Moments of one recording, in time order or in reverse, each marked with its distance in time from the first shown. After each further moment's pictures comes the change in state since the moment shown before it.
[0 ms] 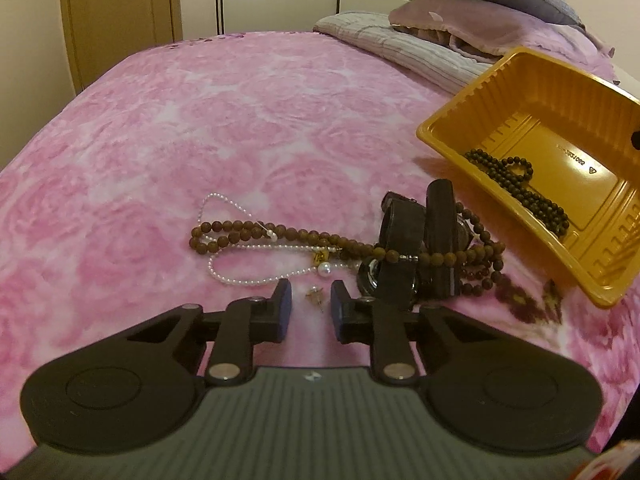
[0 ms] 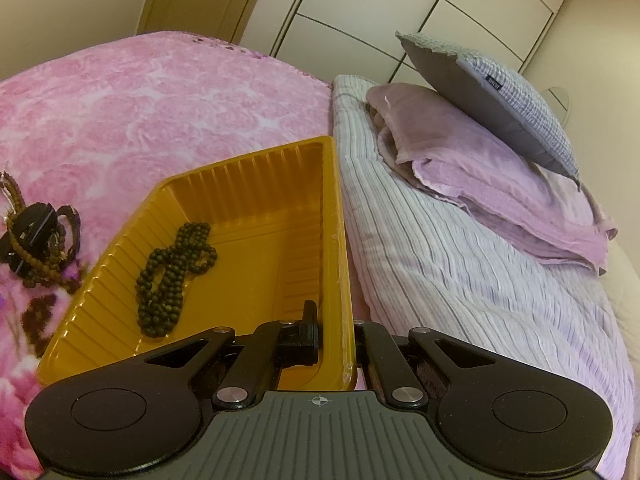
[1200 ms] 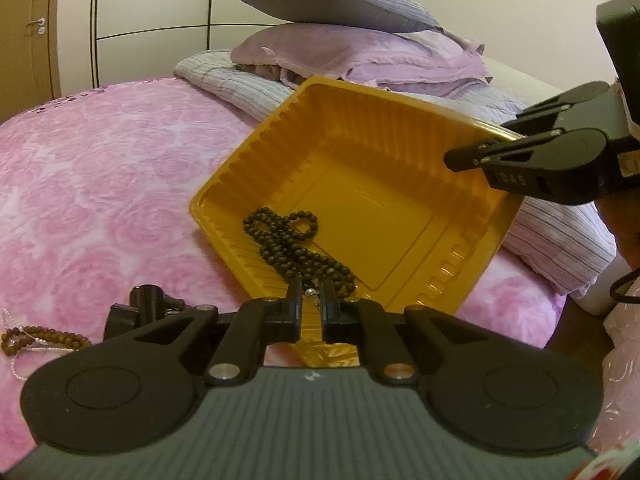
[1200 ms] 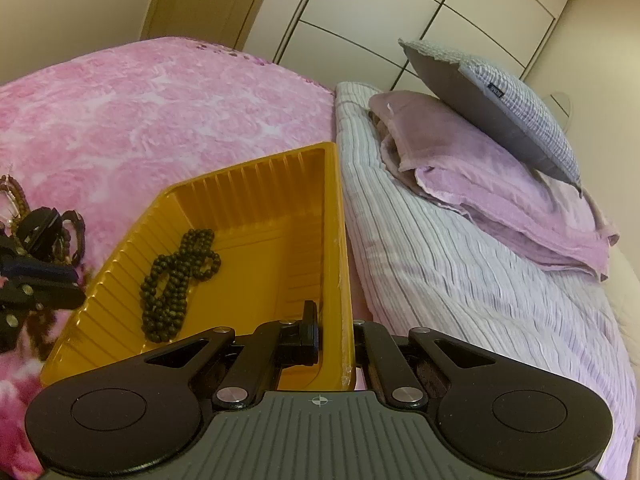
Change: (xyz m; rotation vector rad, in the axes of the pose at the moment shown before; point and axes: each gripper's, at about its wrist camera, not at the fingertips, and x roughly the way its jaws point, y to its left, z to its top) left arm -0.019 -0.143 0.037 0.170 -0.095 -0.322; right arm -0.002 0.002 0.000 -0.004 -0.024 0.008
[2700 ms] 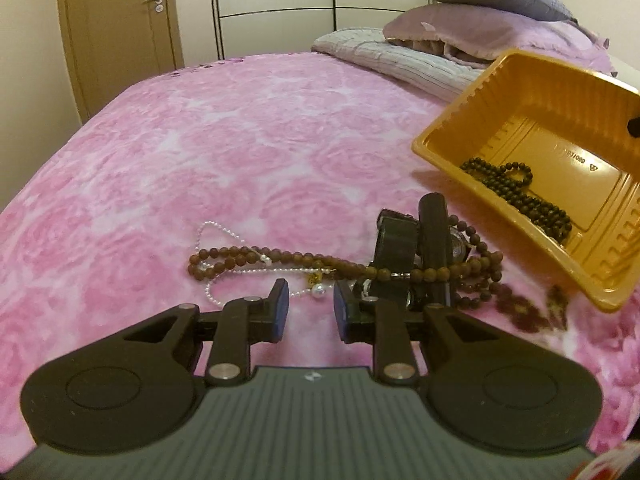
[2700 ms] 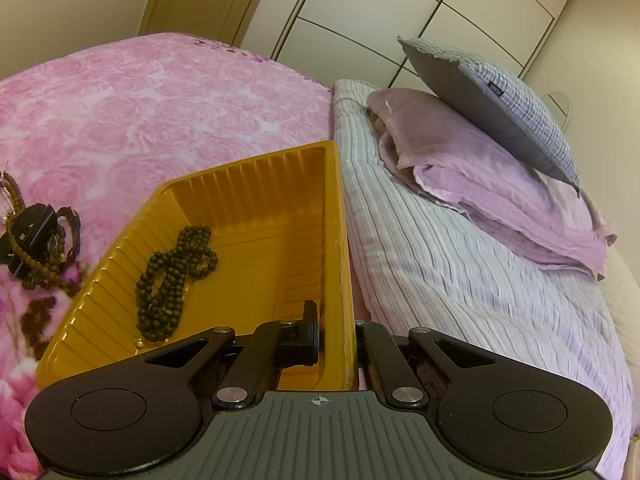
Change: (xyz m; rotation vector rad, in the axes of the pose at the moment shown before) left arm -0.026 0.120 -0.056 -0.095 0.043 0.359; right arm 0.003 0.000 0.001 -0.007 0.011 -0.012
